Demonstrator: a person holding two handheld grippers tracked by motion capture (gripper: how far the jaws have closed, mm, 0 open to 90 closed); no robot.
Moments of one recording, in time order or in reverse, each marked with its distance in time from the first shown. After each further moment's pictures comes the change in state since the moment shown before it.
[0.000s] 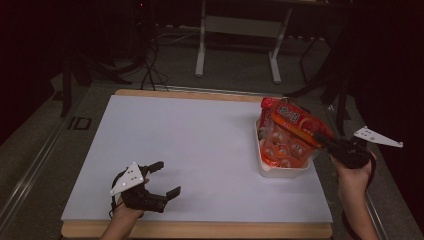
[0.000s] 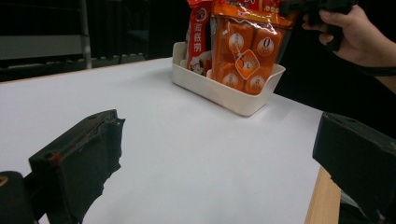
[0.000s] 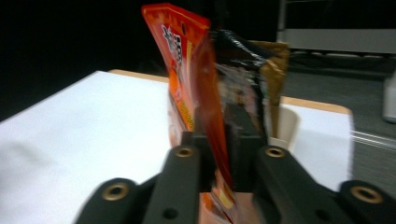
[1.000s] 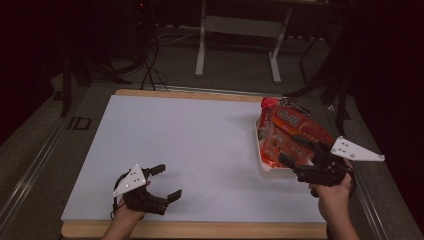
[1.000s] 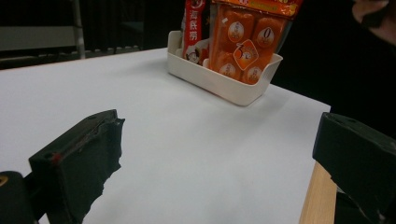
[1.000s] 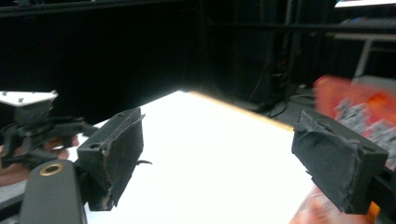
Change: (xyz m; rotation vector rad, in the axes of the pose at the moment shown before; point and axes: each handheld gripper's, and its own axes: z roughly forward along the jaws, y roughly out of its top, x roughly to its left) left arm 0.000 -0.008 0.003 0.028 -0.017 0.000; right arm 0.119 0.013 0.002 -0.085 0.274 -0.128
